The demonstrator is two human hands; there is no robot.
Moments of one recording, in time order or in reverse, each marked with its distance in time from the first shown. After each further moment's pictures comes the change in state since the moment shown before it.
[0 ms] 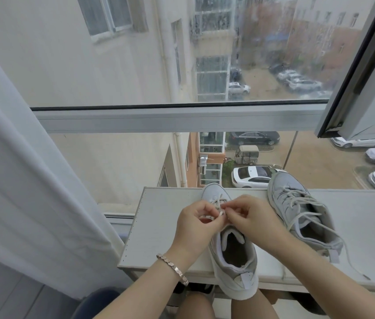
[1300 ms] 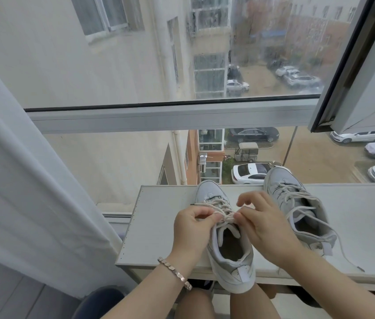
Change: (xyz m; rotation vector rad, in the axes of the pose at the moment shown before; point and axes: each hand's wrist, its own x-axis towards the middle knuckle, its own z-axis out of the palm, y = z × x) left_hand -0.008 0.006 0.011 0.060 0.135 -0.103; right_hand -0.026 0.025 -0.013 -0.437 0.217 -0.474
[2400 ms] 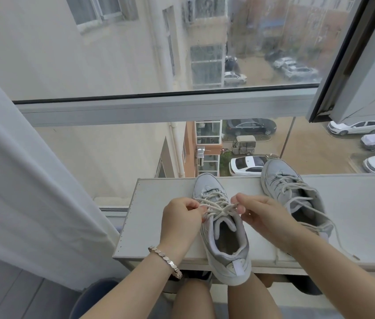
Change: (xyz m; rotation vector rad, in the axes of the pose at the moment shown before) left_hand 0.002 0.006 -0.014 0.292 -0.007 -0.075; right_hand 0.008 0.007 -0.002 1.337 -0.326 0.773
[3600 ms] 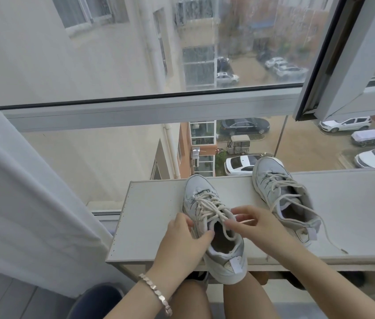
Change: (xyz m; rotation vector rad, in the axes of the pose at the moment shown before) left_hand -0.024 -0.021 0.008 0.340 -0.208 -0.040; right_hand -0.021 0.022 -0.006 -0.563 0.241 0.086
